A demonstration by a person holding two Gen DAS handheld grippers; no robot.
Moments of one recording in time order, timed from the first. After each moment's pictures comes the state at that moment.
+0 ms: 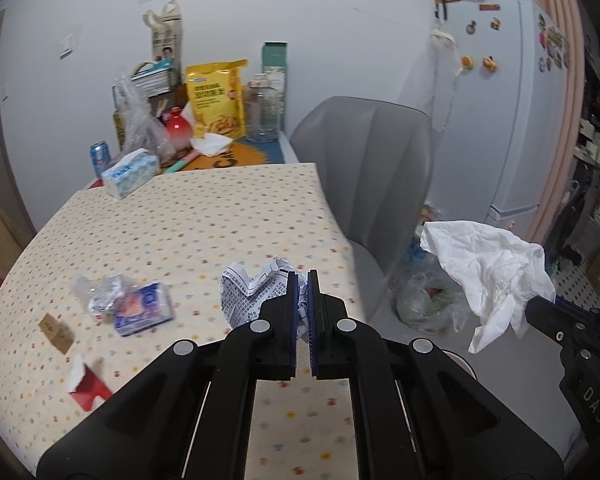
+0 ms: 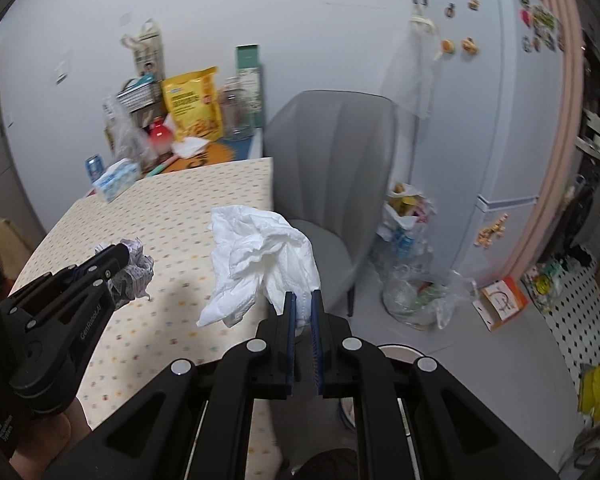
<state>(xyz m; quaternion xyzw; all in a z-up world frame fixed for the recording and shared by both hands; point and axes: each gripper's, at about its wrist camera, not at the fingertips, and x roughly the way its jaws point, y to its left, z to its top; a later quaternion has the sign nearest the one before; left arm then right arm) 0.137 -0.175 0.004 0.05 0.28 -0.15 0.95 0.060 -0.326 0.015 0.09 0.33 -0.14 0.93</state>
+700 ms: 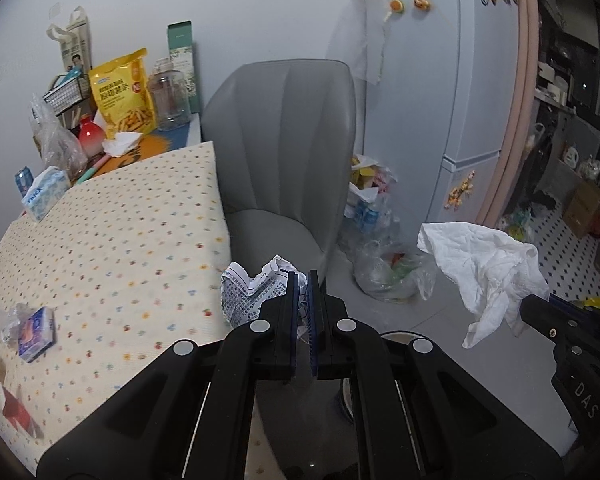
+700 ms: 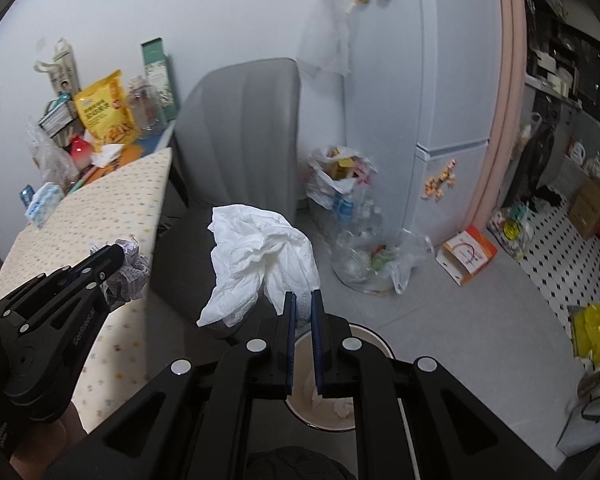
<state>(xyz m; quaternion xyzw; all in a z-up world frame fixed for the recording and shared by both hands) 0.150 -0.319 -0.039 0.11 0.32 -0.23 0.91 0.055 -0.453 -0.047 0.15 0.36 -0.22 0.89</state>
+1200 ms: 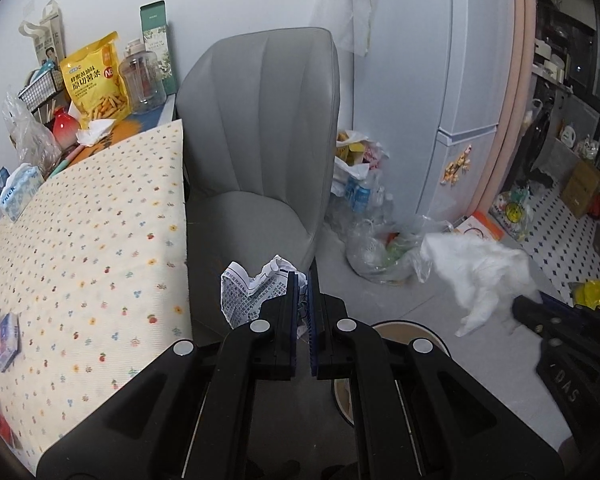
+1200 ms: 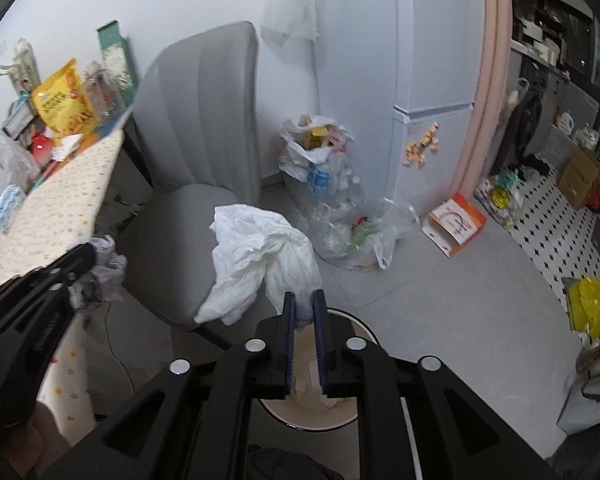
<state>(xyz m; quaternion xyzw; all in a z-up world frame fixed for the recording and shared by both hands) 0.171 -0.358 -0.074 0.13 0.35 -0.24 0.89 0.078 -0.505 -0.103 0.18 0.40 -0.26 0.86</state>
